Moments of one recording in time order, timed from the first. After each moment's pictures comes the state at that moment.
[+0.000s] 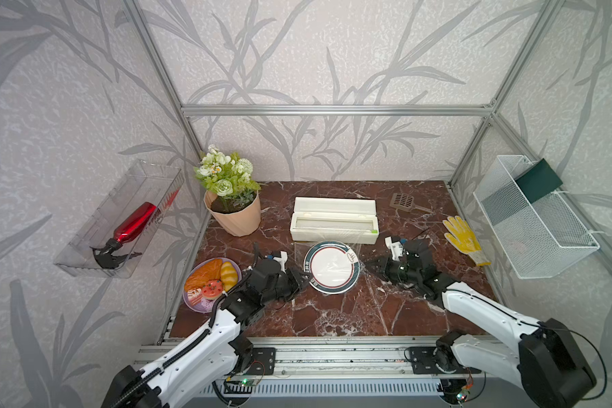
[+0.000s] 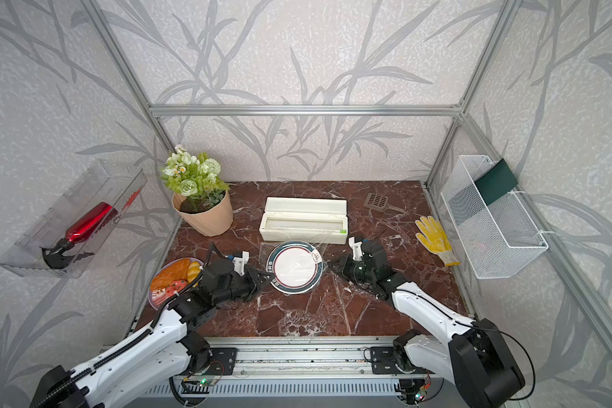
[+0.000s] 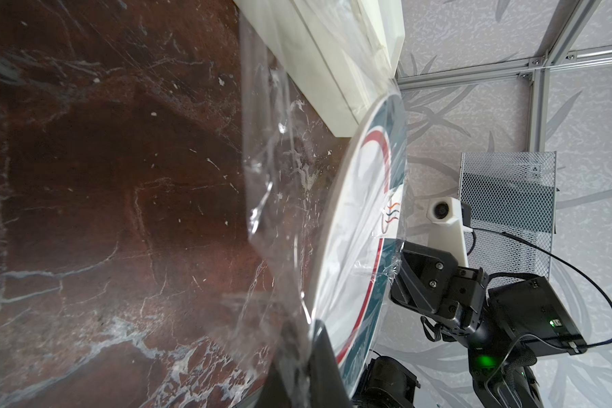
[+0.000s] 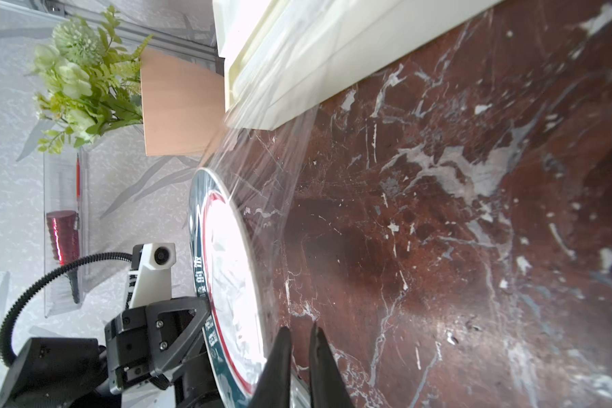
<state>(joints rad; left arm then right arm) -0.58 0.80 0.38 -0.10 0.30 -1.26 0.45 1.11 0.49 0.05 -0.52 1.04</state>
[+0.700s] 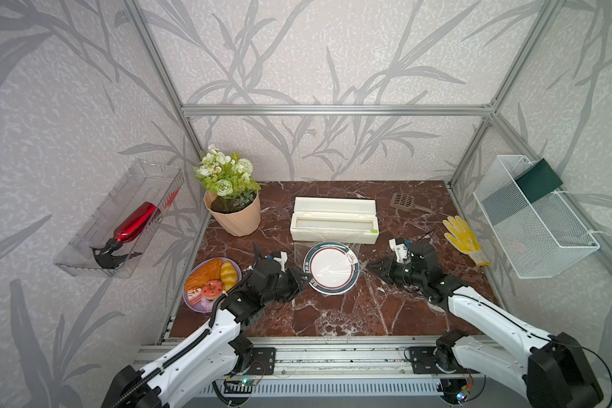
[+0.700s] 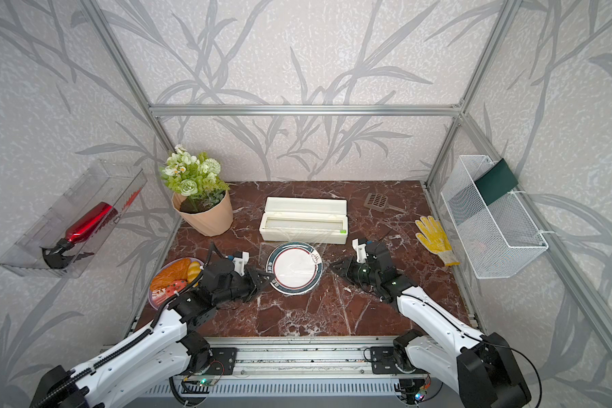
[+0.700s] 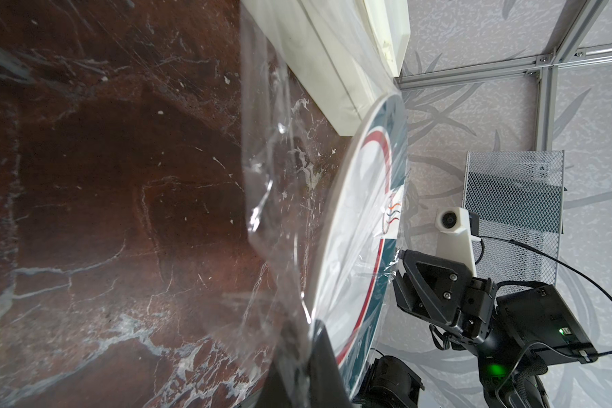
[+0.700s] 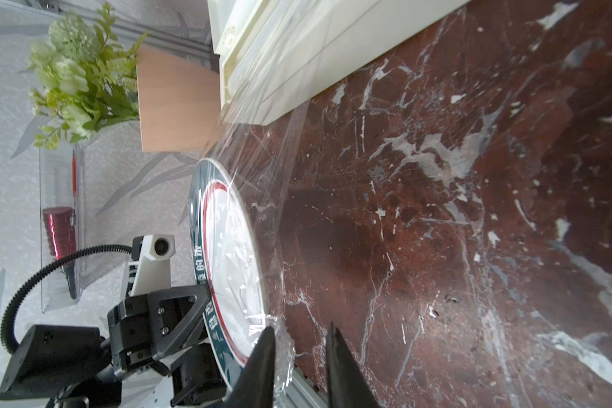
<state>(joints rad) -0.58 0.80 0.38 -0.12 0.30 -1.25 0.44 1.06 0.48 -0.02 -0.55 1.03</state>
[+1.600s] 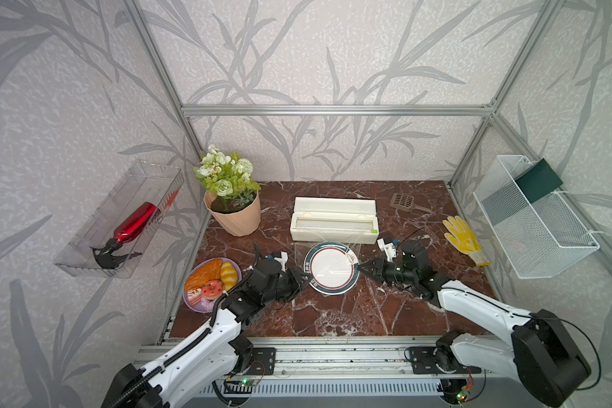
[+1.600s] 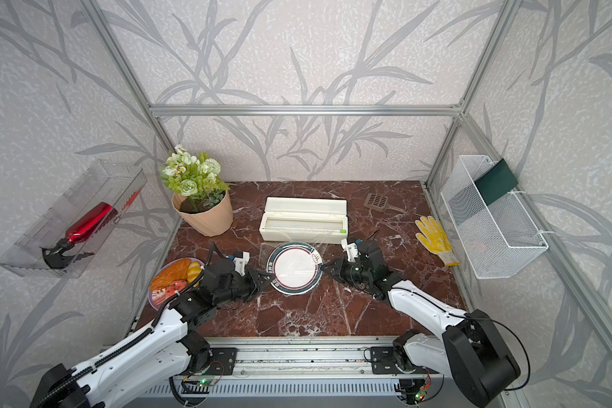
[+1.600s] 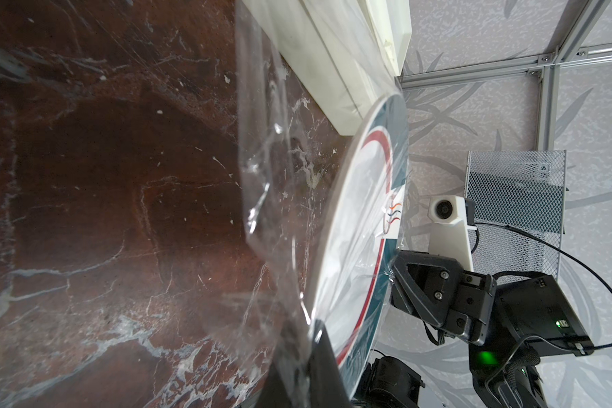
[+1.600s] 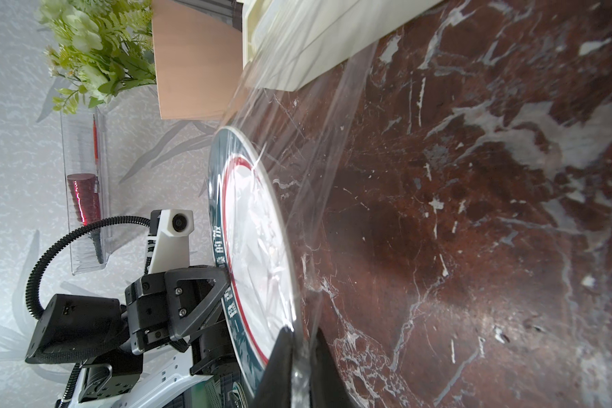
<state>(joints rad) -0.58 0.81 0.38 -0.11 0.30 -1.25 0.49 1.17 0.48 0.14 -0.63 1.06</state>
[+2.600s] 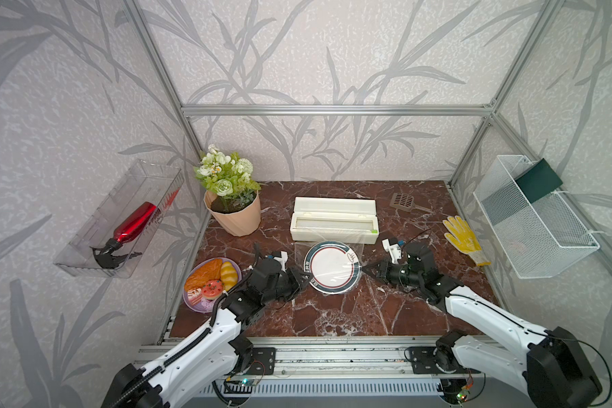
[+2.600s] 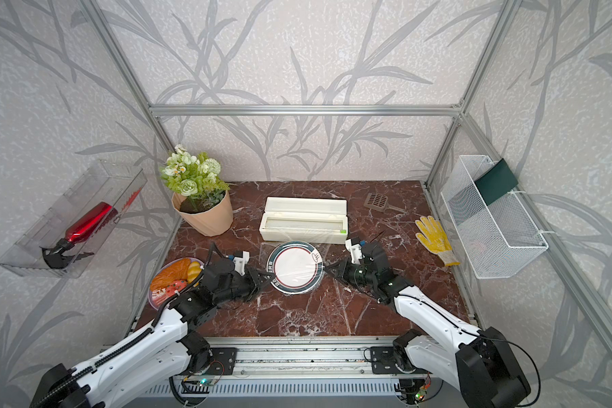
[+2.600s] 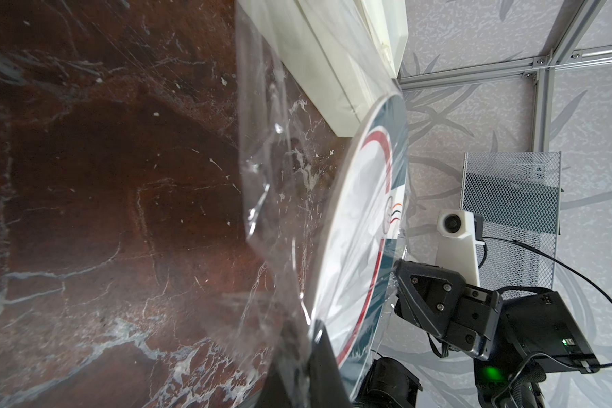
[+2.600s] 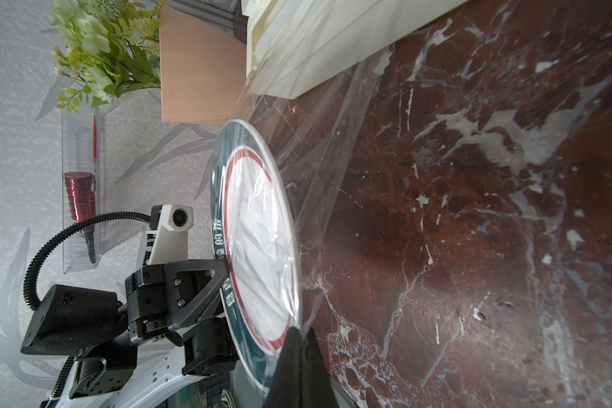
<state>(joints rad) -0.58 0.81 0.38 -0.09 0.30 -1.26 0.49 1.07 0.47 0.04 -0.58 1.03</state>
